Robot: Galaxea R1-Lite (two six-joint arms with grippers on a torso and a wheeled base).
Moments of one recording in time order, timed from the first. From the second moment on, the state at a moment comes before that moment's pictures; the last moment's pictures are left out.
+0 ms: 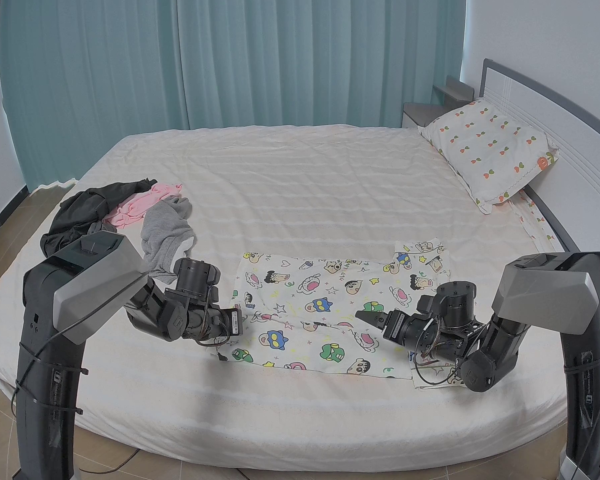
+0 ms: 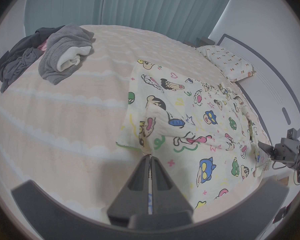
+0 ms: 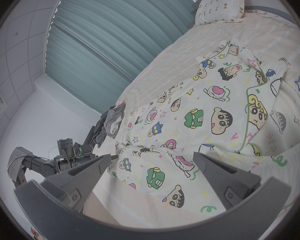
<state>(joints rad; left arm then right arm) -0.26 2.48 -1.25 -0.40 -0.11 -0.29 0.39 2.44 -0.78 -1.25 0.23 0.73</state>
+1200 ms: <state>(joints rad) -0.23 2.35 -1.20 -0.10 -0.10 -0.23 0.38 2.43 -0.76 -1.33 0.23 0.67</state>
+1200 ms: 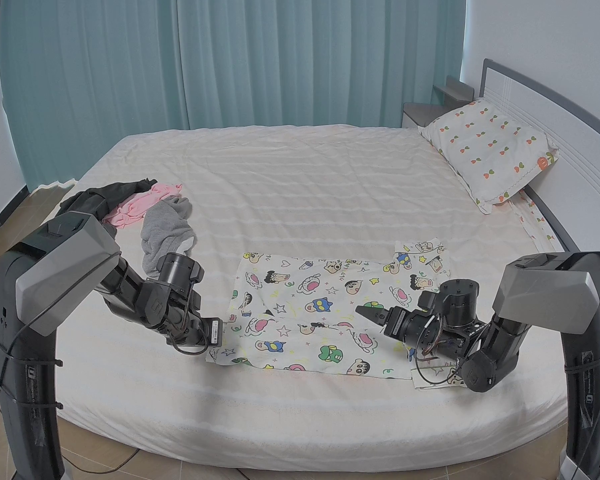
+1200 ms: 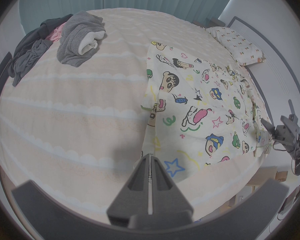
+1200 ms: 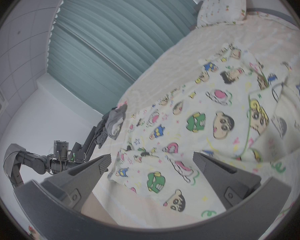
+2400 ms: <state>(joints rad) -0.16 2.21 -0.51 -1.15 -0.48 -0.71 -0.10 2.27 -0.59 -0.99 0.43 0.09</state>
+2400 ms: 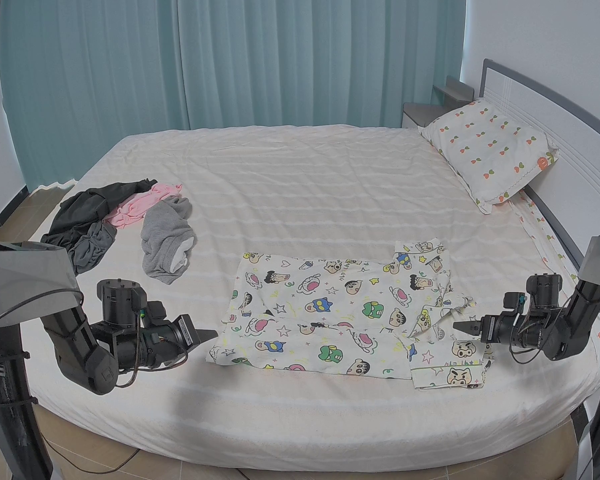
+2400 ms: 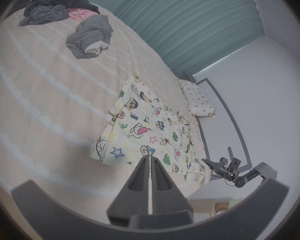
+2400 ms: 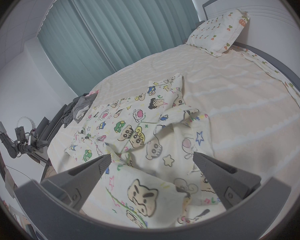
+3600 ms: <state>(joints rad) -0.17 2.26 -0.46 -1.19 -0.48 -0.72 -0.17 2.35 -0.52 -1.14 0.63 -0.03</state>
